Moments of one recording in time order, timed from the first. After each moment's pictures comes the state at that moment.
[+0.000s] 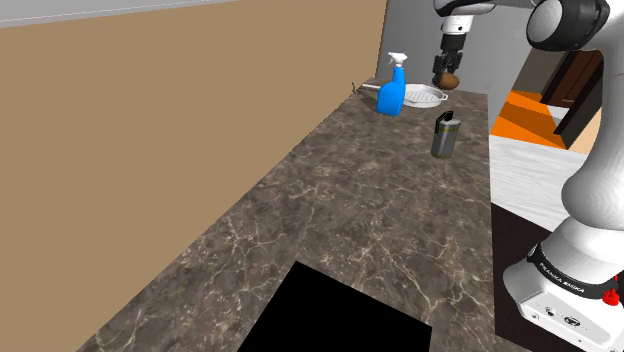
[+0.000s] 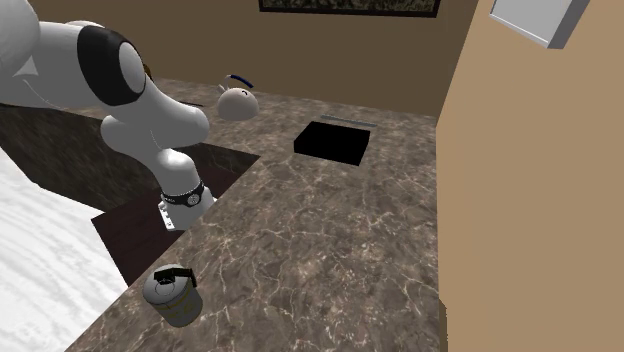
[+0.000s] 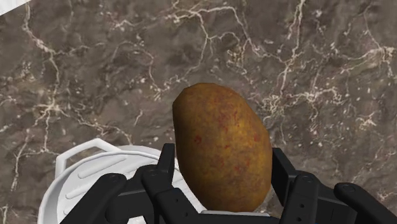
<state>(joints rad) -0.59 0.59 -0.11 -1.17 0.05 1.65 -0.58</state>
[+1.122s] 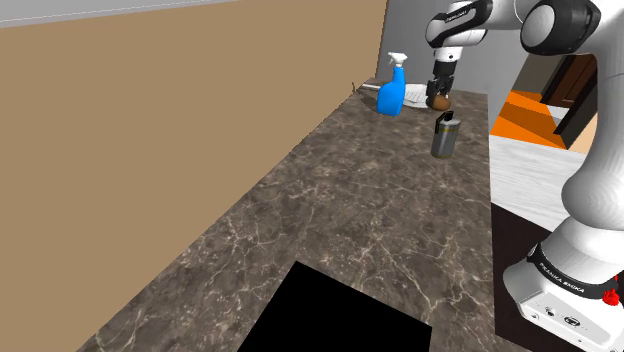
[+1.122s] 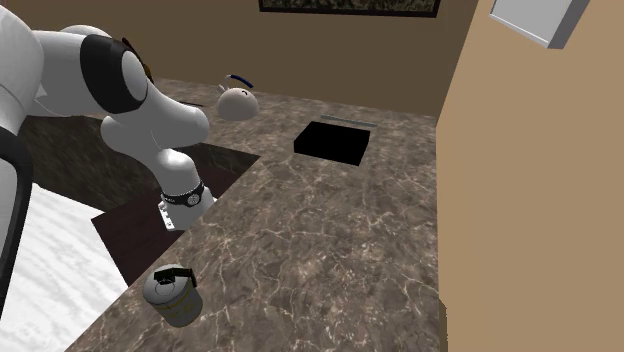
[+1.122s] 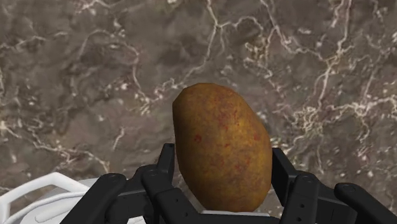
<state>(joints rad) -0.59 0.63 -0.10 -1.34 0.05 1.86 -0.58</state>
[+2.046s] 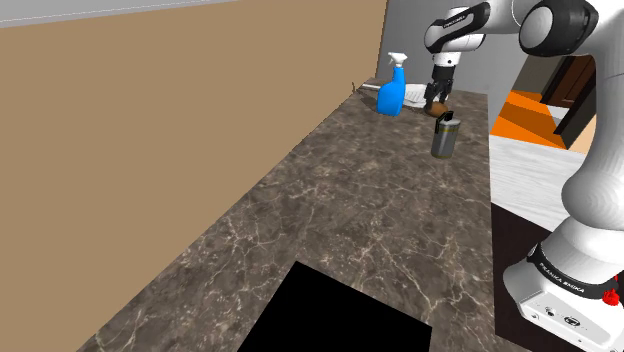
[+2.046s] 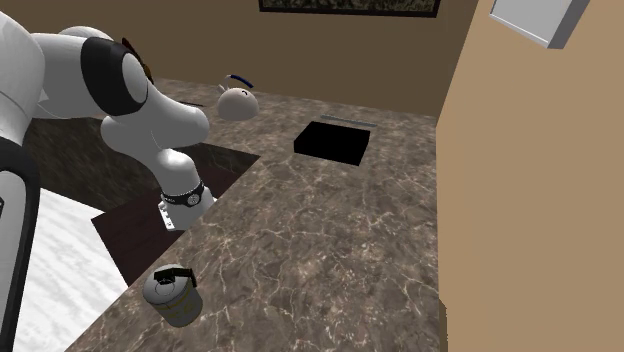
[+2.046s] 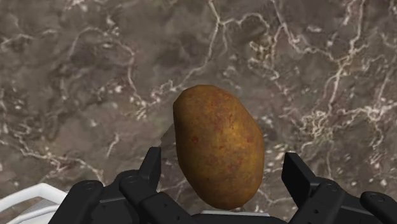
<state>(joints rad) -0.59 0.64 -0.10 -1.36 0.05 1.89 -0.58</state>
